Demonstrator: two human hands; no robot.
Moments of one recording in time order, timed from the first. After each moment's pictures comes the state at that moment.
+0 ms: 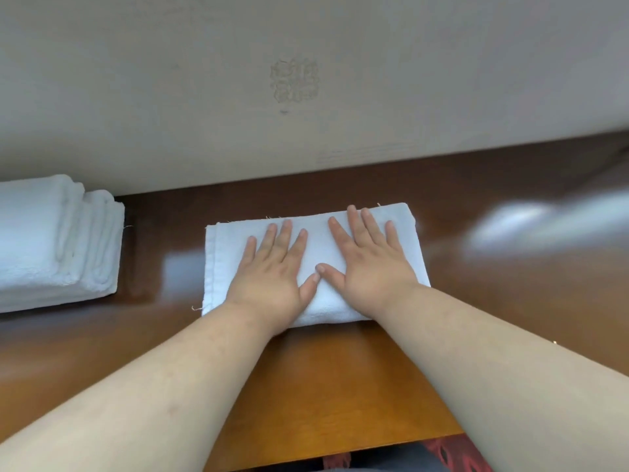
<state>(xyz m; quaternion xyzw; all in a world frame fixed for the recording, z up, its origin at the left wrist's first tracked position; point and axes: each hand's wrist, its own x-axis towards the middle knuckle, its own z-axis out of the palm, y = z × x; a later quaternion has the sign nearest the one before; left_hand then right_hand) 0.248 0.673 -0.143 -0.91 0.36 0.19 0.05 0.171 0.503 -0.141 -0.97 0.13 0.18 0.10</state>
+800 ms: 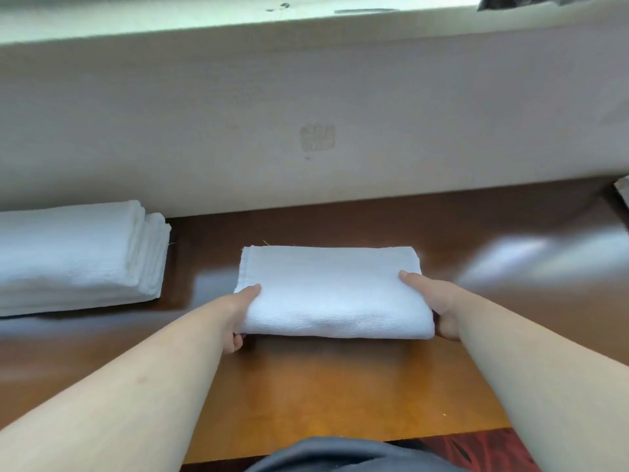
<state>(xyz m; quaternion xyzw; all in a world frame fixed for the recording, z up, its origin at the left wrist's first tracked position) 0.265 0.749 -0.118 -0.73 -0.36 0.43 -0.40 0.114 0.442 -0.110 -0.51 0.53 0.18 0.65</state>
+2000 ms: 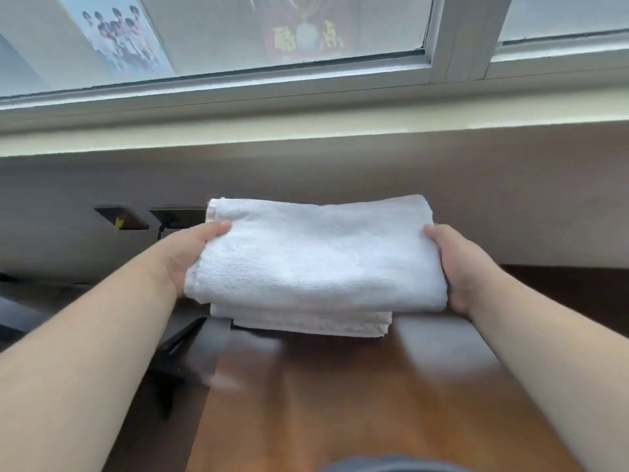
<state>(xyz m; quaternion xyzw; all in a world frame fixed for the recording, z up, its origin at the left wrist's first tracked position) 0.475 1.133 0.103 -0.70 -0.21 0.28 -0.63 0.354 0.804 0.049 -0.51 0.31 0.05 0.80</state>
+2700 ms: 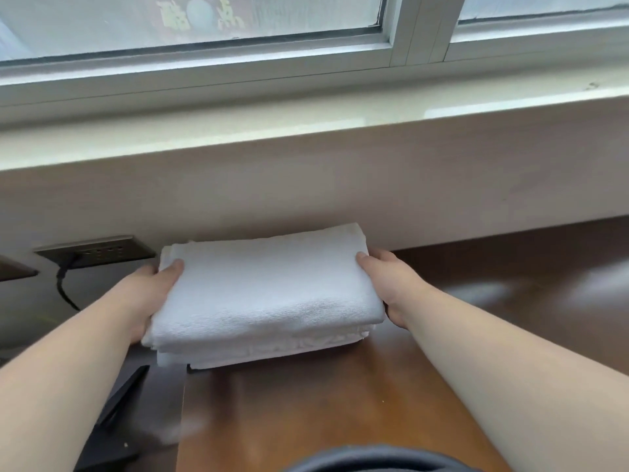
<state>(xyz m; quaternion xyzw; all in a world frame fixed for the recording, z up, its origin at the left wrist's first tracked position) 0.549 1.144 0.020 -0.85 -0.16 0.25 -0.44 0.395 0.850 -0.013 -0.58 0.43 0.03 0.70</state>
